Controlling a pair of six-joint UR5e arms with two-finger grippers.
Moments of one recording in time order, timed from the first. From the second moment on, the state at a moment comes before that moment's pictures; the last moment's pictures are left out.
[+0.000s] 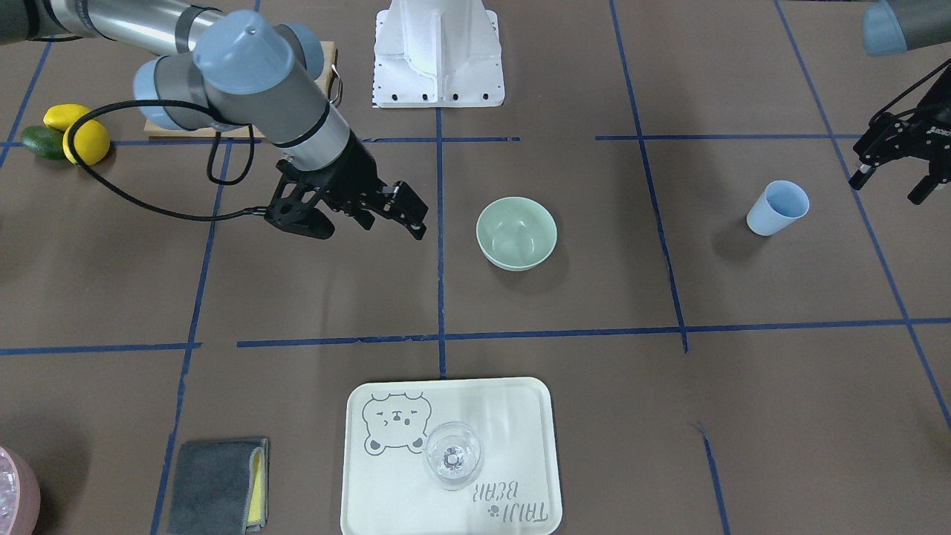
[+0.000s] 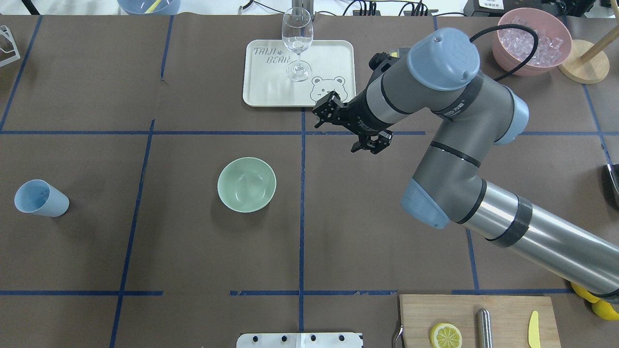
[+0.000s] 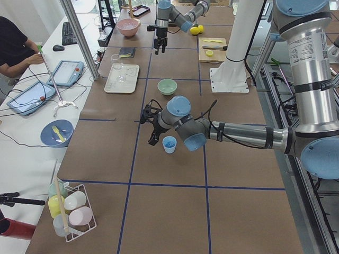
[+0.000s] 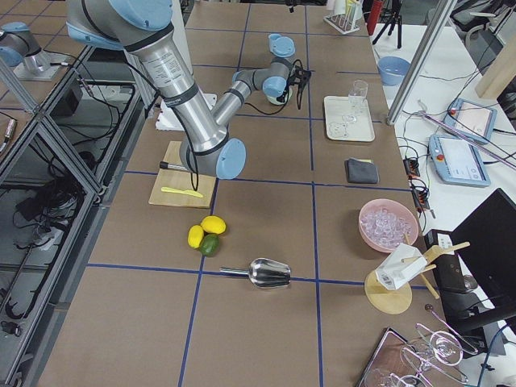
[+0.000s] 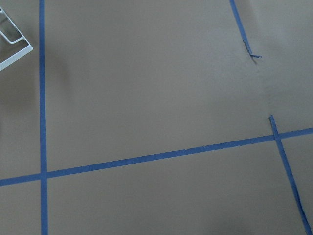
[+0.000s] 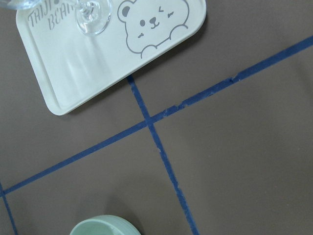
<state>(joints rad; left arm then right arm) -1.20 -1.31 -1.85 -2.54 -2.16 -0.70 0.71 -0.96 1.69 -1.19 2.09 1.69</state>
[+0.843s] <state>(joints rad) -0.50 -1.04 -1.85 -2.87 -1.30 -1.26 0.73 -0.99 1.70 -1.19 2.08 1.65</state>
